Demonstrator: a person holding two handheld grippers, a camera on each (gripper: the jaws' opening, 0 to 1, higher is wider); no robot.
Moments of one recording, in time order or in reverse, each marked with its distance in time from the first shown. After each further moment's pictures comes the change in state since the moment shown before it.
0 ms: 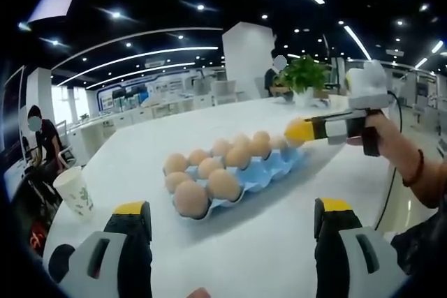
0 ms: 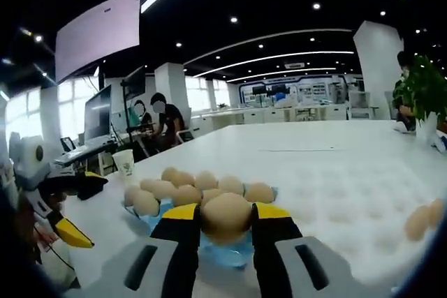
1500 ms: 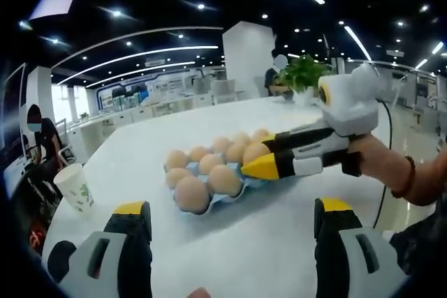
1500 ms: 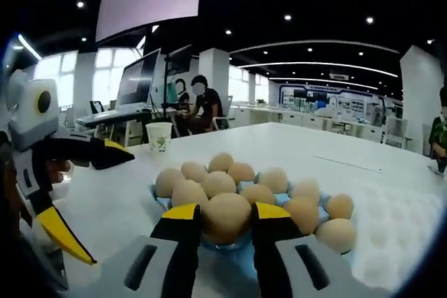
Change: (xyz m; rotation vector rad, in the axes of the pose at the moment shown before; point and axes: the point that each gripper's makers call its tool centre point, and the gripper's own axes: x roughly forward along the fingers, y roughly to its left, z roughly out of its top) left arm -0.005 0.003 -0.004 -0.006 0.005 0.000; right arm 0.053 0.073 -0.026 -0.213 0.059 0.166
